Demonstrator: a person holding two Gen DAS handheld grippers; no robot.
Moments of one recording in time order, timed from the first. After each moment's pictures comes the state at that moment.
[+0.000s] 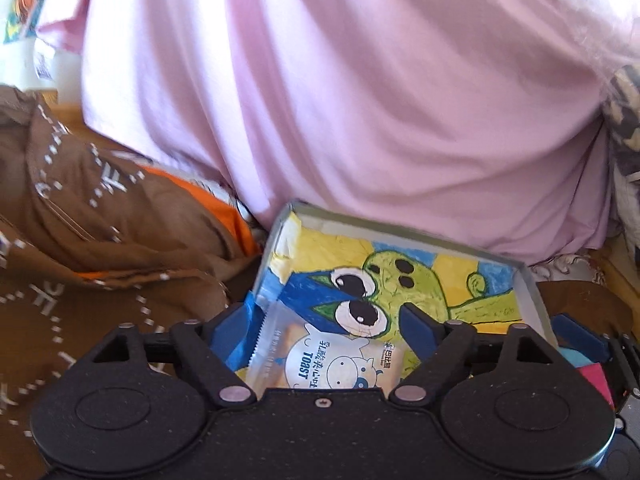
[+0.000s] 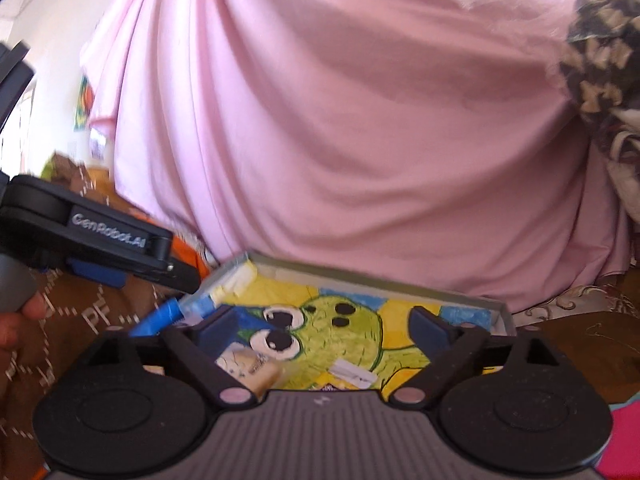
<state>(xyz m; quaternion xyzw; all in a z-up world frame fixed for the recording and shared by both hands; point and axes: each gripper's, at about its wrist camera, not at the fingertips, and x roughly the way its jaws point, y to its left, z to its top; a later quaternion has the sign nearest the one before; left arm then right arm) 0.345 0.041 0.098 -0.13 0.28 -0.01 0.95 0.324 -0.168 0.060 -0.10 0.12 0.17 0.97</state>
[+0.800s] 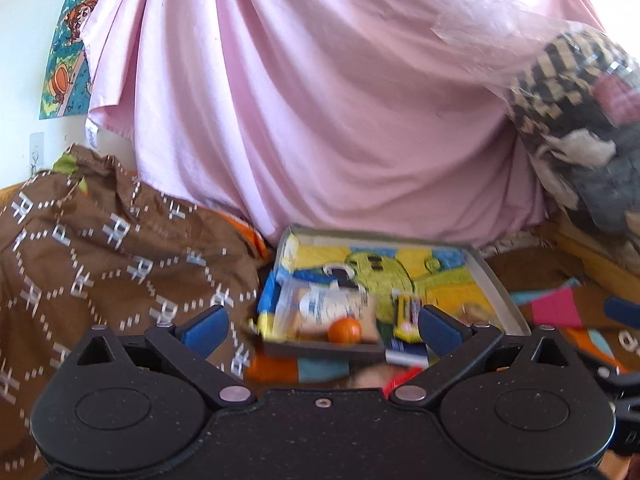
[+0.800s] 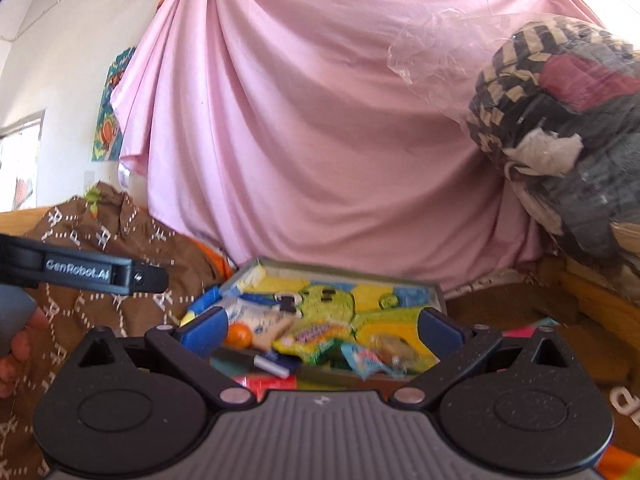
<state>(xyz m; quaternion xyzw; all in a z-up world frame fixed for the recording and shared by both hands) 0.160 0.032 0.088 -0.06 0.18 -0.02 0.98 0.139 -0.191 0.068 -0.09 0.08 0.13 0.98</state>
